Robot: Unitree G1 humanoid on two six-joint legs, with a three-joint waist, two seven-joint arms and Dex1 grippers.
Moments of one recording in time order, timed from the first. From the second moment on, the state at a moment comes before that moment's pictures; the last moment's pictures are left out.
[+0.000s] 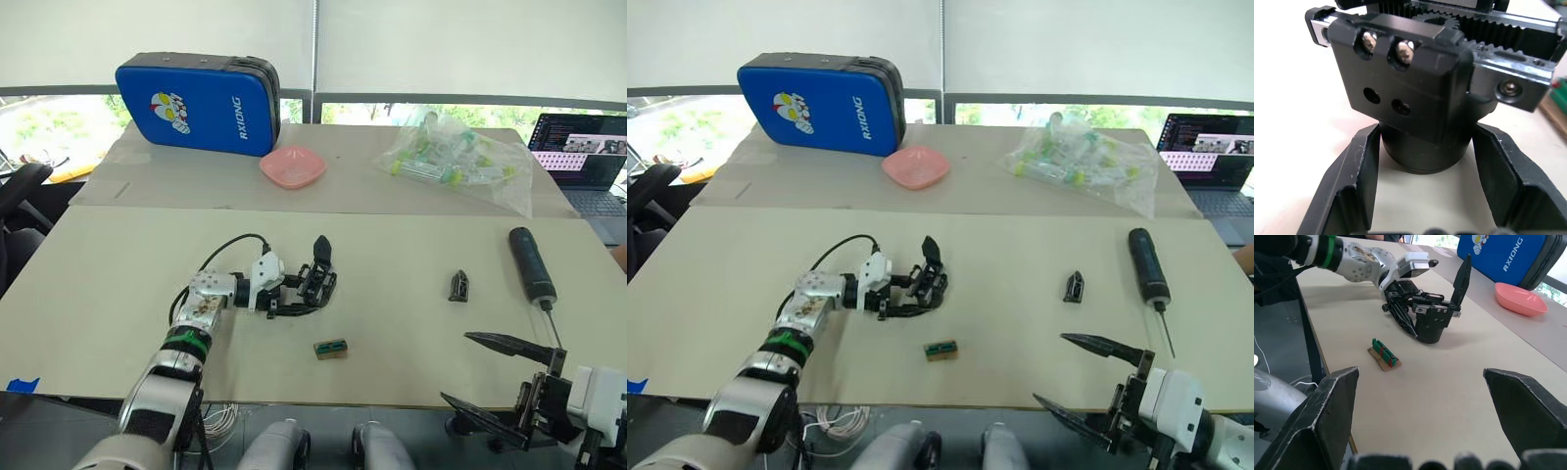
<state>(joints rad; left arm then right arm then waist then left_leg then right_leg) -0.58 0.30 -0.08 0.66 -0.10 -0.16 -1.27 0.62 -0.65 -0.44 -0.62 0.56 -0.15 1.07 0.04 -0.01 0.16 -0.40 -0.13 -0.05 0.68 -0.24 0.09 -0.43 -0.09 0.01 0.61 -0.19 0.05</state>
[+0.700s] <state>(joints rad) -0.32 0.30 -0.14 0.18 -0.12 0.13 -0.97 0.53 -0.64 -0.36 -0.57 0.52 -0.15 1.07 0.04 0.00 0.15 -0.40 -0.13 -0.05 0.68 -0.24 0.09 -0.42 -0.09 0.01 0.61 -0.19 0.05</state>
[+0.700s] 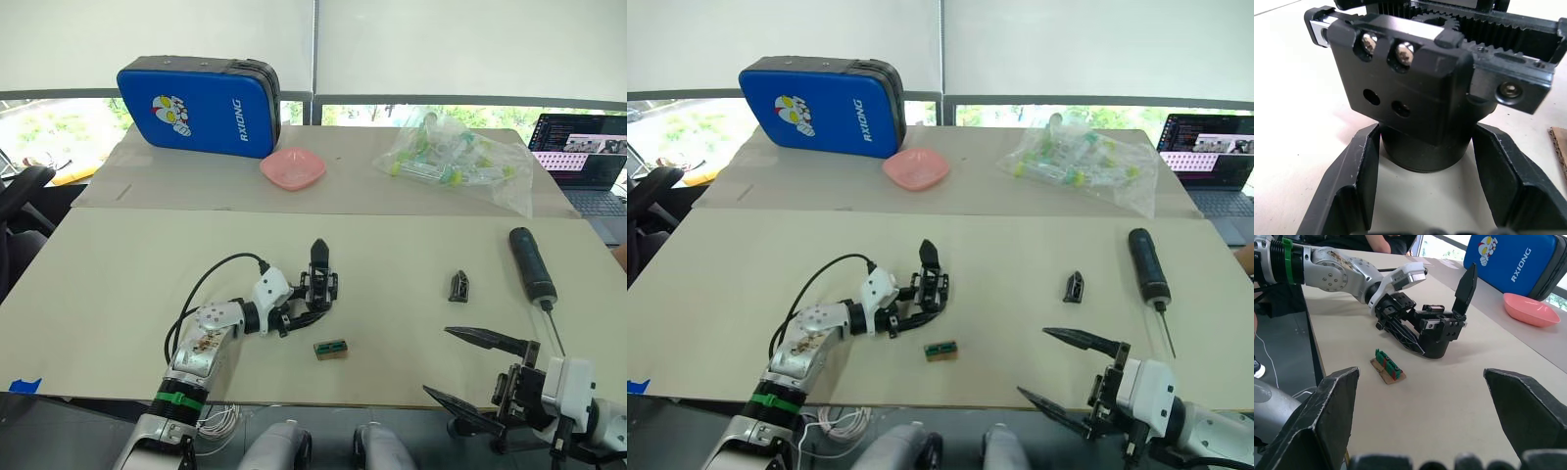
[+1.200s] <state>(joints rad) -0.39 0.31 -0.17 0.30 -0.12 0.07 -0.97 0.53 -0.64 -0.35 -0.56 0.52 -0.16 1.07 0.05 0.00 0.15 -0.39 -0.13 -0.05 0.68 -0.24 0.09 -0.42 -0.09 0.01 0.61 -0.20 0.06</state>
